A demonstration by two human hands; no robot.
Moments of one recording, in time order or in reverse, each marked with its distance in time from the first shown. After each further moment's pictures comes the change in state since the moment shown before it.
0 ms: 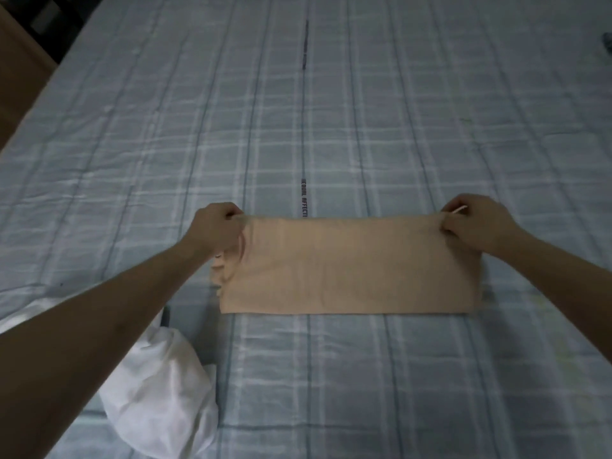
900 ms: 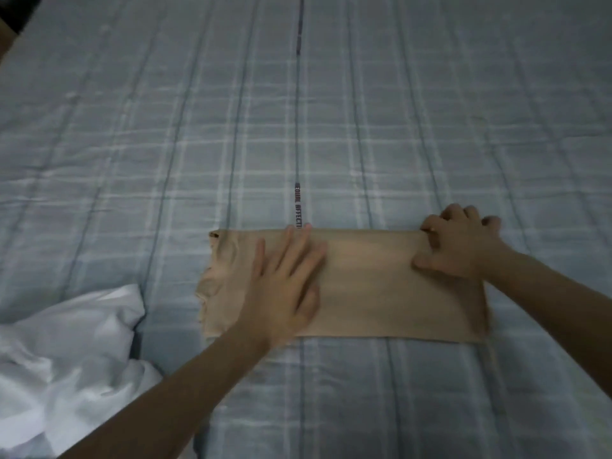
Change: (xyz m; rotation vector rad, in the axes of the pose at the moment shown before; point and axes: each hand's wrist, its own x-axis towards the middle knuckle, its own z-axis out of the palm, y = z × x) left_hand -0.038 0.012 0.119 0.350 0.132 0.686; right_hand 0.032 -0.006 0.037 -0.780 -0.210 -0.156
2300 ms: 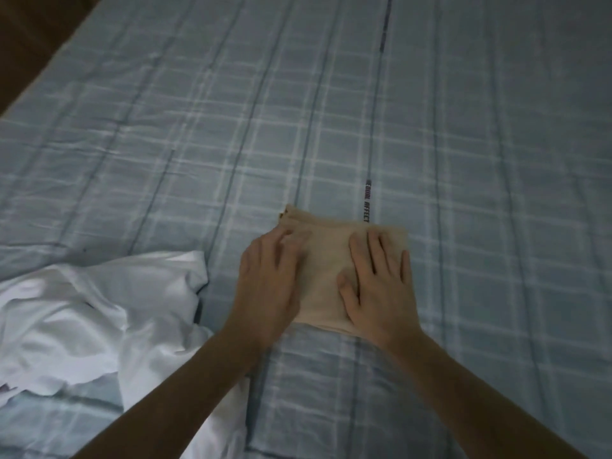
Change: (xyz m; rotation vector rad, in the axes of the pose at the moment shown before) left_hand -0.062 -0.056 -0.051 -0.131 0.264 -0.261; right_hand -0.058 -0.217 0.040 0.296 0.333 -0.291
